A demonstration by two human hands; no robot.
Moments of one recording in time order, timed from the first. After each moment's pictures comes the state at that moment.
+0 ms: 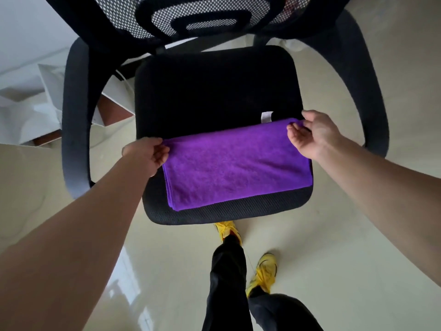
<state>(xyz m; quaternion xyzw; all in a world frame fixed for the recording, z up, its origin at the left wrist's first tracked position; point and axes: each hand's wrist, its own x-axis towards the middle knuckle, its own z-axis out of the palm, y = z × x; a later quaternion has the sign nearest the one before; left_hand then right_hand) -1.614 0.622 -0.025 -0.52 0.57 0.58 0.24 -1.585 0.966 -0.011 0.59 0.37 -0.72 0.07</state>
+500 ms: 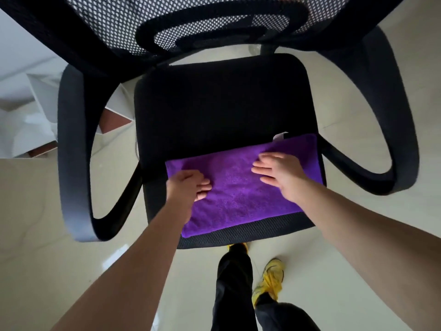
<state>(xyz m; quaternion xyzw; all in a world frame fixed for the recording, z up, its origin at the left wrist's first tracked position) -1.581 0.675 -0.040 -0.42 0.64 0.56 0.33 -1.574 0.884 -0.030 0.49 0.57 -0.61 0.26</state>
